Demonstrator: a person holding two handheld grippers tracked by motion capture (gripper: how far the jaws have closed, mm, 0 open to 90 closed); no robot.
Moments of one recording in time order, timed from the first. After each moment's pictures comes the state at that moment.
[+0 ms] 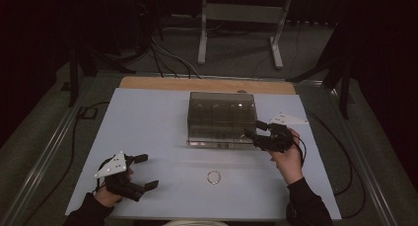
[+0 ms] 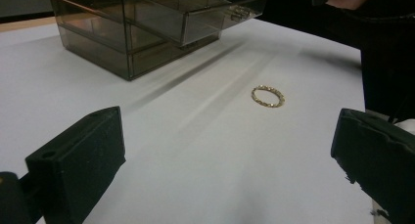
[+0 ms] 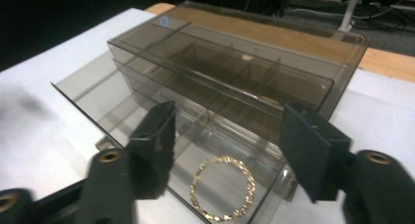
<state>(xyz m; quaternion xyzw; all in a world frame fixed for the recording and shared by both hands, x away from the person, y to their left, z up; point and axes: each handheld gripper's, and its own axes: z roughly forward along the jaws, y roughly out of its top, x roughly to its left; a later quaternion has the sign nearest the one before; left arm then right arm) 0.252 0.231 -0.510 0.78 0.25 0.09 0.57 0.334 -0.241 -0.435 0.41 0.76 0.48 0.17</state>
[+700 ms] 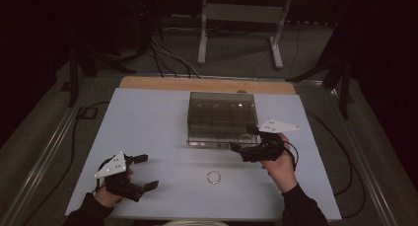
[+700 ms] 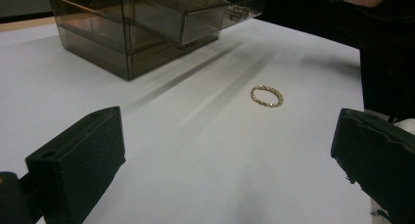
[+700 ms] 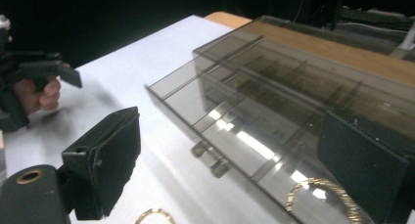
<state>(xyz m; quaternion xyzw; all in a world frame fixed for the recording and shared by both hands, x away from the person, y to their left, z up) 0.251 0.231 -0.510 0.78 0.24 0.09 0.57 0.306 -0.207 -0.422 0.34 0.78 0.51 0.13</state>
